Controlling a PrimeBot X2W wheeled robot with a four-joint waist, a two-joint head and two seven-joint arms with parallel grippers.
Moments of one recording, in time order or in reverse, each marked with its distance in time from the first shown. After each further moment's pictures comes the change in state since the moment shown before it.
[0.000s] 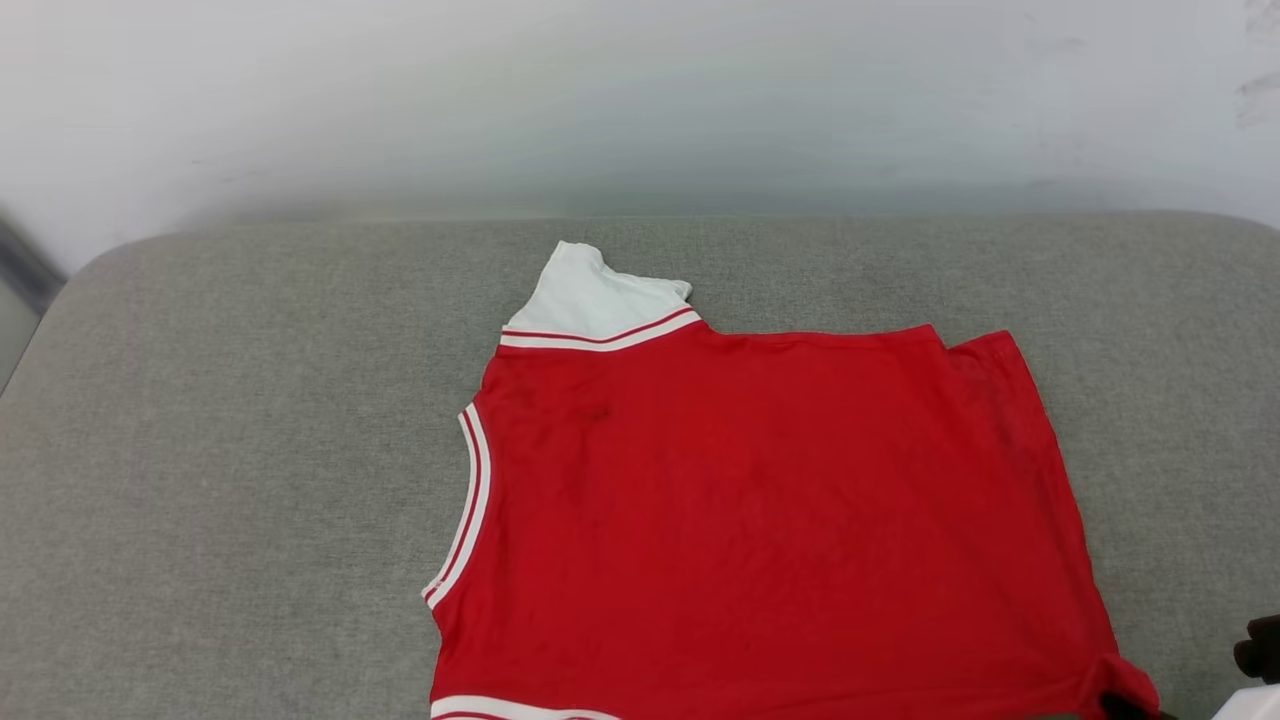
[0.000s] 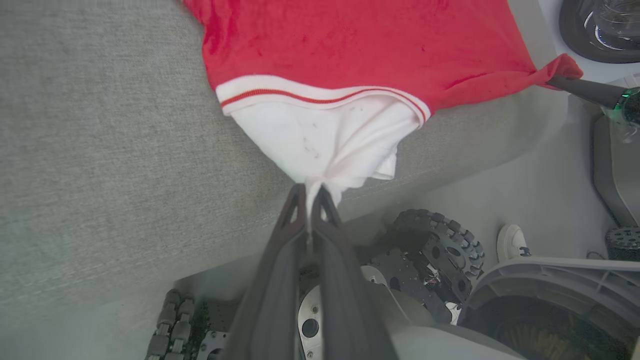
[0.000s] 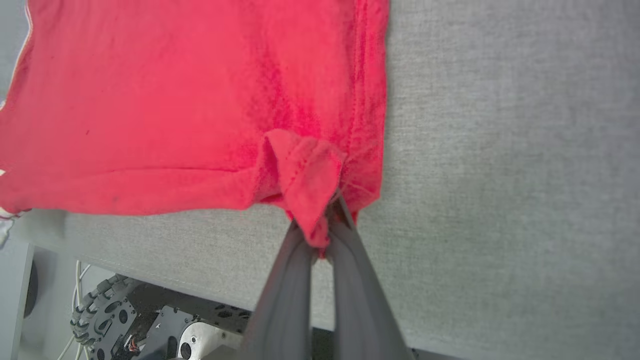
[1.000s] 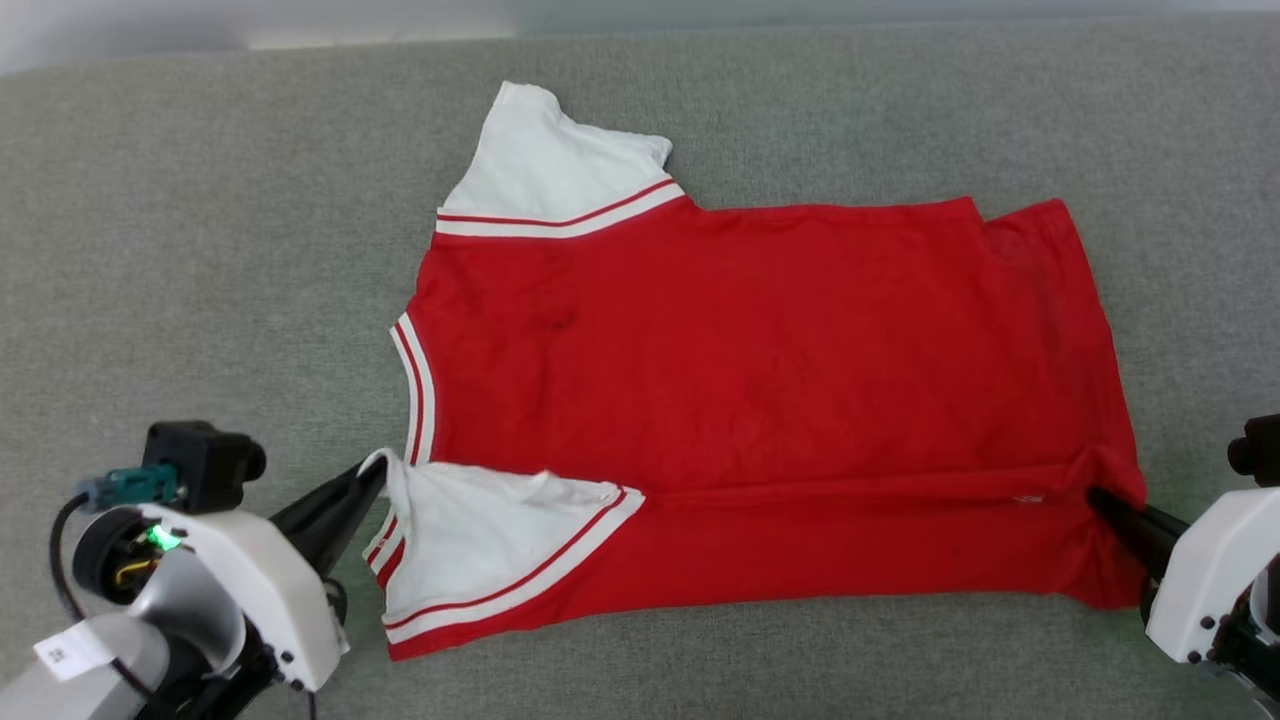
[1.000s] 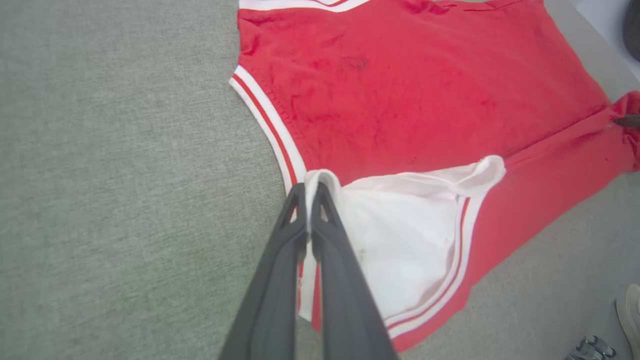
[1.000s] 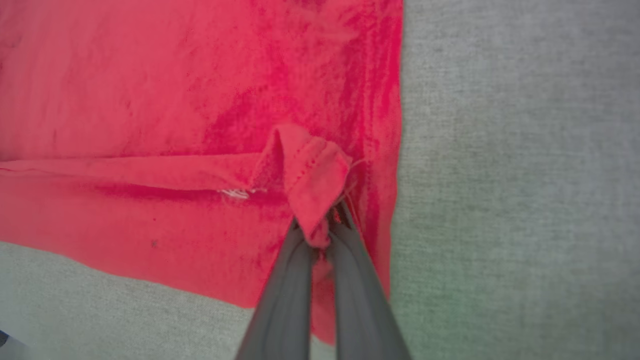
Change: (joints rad) left arm -0.487 -0.097 0.070 0.250 0.167 -0.103 0.001; right arm -0.294 0.124 -0.087 -0.054 -0.156 0.000 0.132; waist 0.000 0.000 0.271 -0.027
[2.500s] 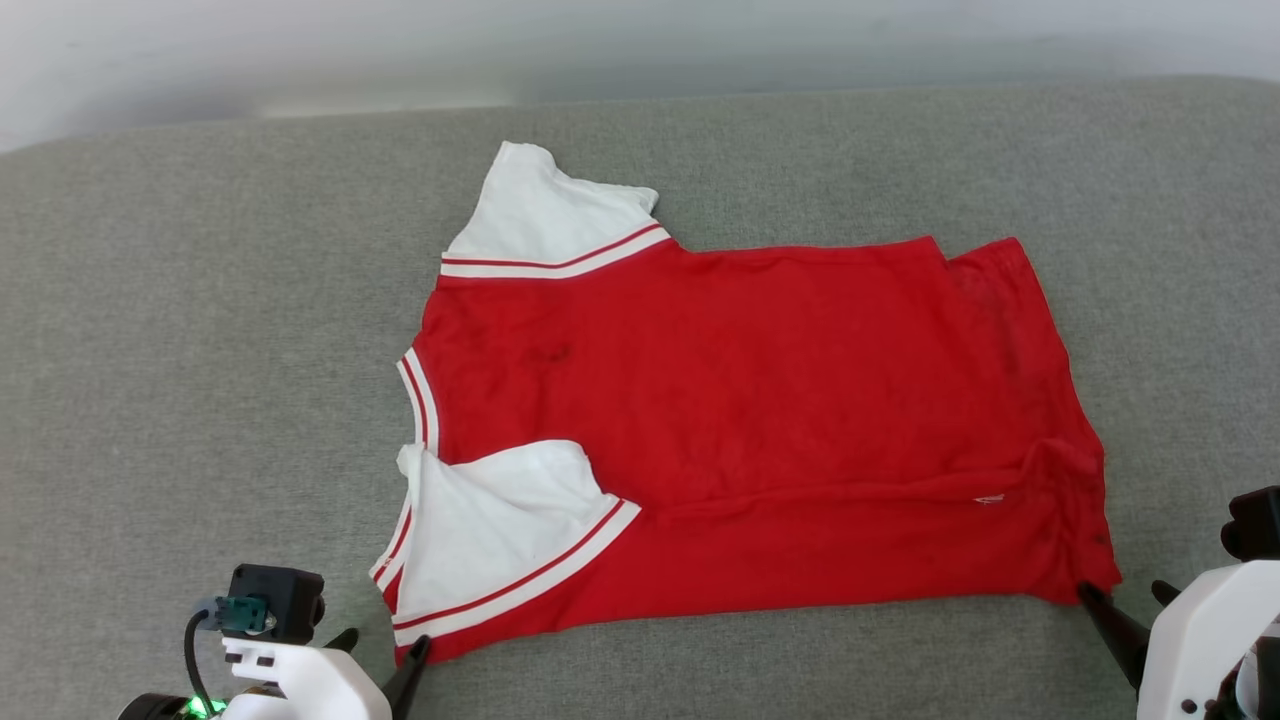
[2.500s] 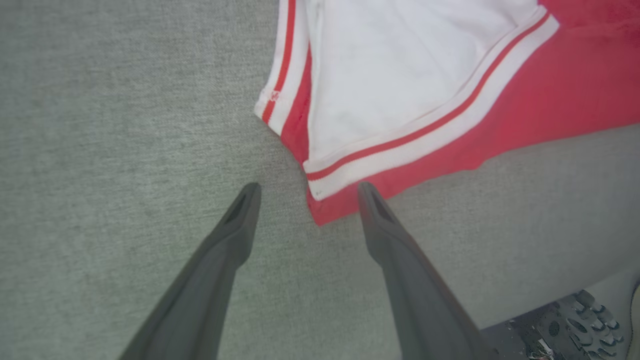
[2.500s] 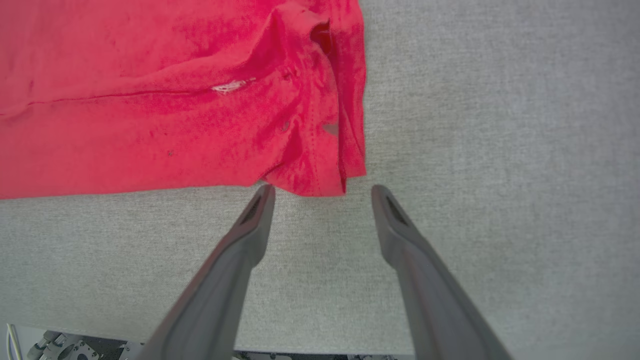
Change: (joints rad) left arm 0.179 -0.035 -0.092 -0.098 0.043 0.379 0.154; right arm 0.166 0.237 -0.161 -0.264 -0.317 0.000 0.268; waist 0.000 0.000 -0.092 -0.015
